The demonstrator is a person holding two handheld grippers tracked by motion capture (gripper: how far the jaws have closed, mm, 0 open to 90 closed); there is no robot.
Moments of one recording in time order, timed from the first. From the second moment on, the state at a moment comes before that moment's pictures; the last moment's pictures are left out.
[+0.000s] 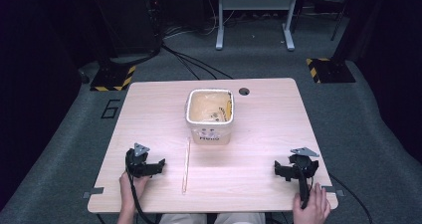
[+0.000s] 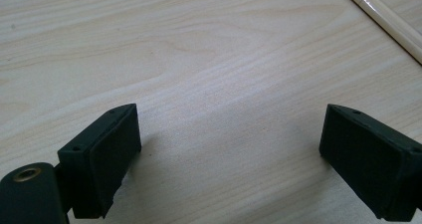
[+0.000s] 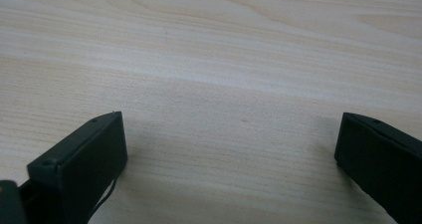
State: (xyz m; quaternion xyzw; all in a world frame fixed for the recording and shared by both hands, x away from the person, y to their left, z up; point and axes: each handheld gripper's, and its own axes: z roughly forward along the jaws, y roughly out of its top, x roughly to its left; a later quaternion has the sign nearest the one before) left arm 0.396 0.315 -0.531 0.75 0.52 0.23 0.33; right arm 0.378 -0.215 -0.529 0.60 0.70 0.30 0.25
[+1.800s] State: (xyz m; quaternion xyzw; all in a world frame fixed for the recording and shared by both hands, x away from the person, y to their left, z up) left arm 0.404 0.263 -0.513 0.77 0.51 0.19 0.34; right arm 0.378 -0.215 -0.529 0.60 0.70 0.30 0.25
